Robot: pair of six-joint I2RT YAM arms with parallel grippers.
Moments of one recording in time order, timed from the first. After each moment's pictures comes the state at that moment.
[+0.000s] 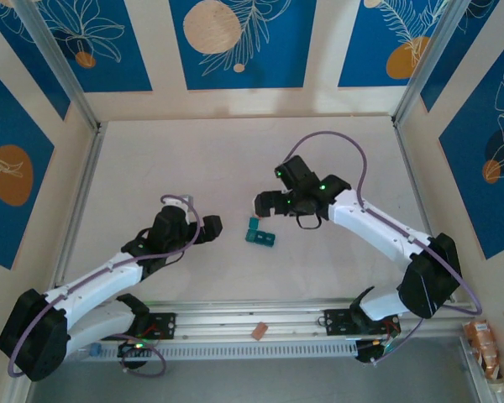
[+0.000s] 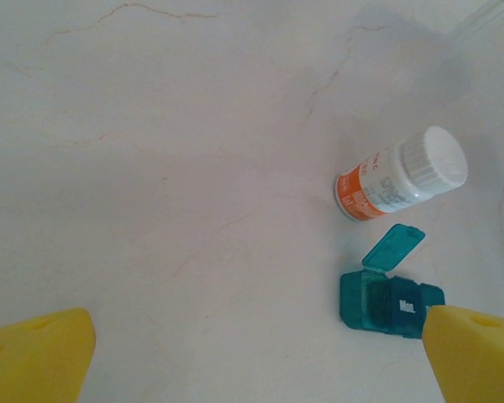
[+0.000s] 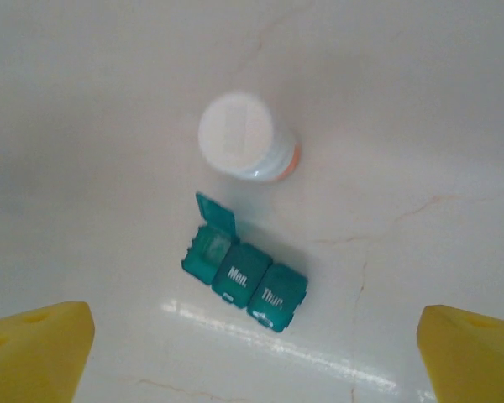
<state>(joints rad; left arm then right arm) -0.60 1.01 0.46 -0.08 -0.03 -0.66 0.66 1.41 1.19 -0.80 -0.01 0.52</state>
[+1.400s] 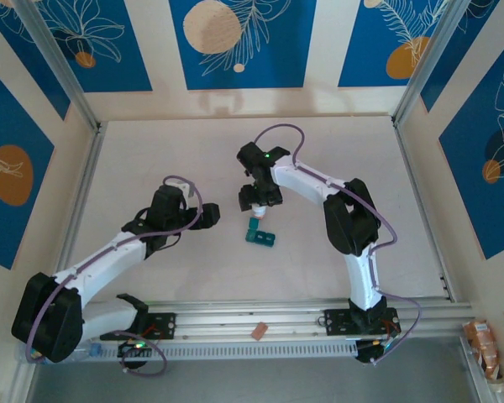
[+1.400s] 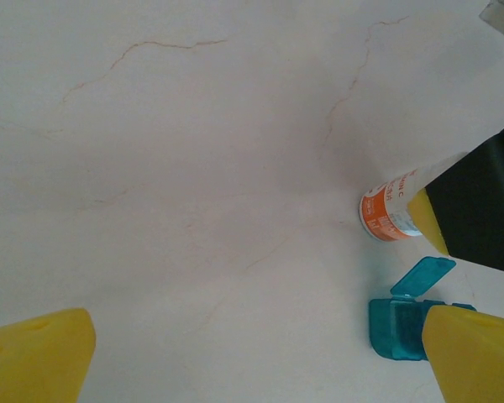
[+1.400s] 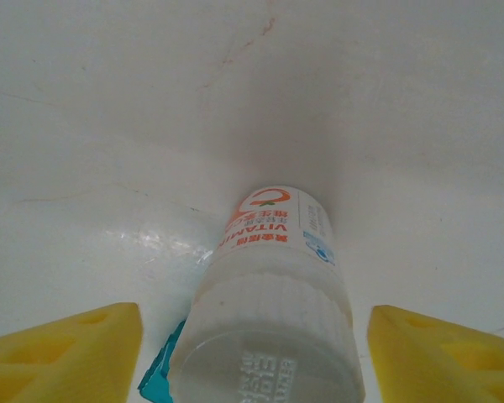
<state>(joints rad) -0.47 1.16 0.63 -0.17 0.09 -0.49 0.67 2.06 1.70 -1.05 -0.04 0.41</state>
